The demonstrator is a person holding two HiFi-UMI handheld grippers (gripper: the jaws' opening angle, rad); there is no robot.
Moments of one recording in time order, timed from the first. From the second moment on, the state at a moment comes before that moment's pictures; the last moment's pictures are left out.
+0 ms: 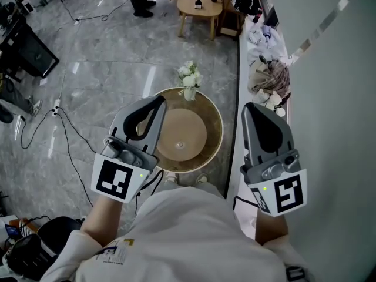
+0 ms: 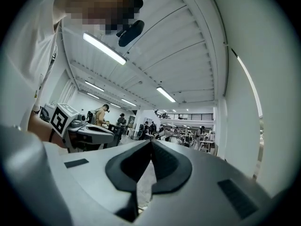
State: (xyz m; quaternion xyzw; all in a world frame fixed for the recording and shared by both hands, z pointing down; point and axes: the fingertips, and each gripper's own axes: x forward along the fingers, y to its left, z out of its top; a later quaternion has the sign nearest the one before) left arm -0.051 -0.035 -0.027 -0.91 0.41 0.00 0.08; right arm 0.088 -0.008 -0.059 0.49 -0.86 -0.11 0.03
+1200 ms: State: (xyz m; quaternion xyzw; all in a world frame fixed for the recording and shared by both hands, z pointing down) left arm -0.050 -0.023 -0.026 -0.91 0.41 -0.01 0.08; right arm 0.080 0.009 -0.050 0.48 -0.87 -0.11 0.05
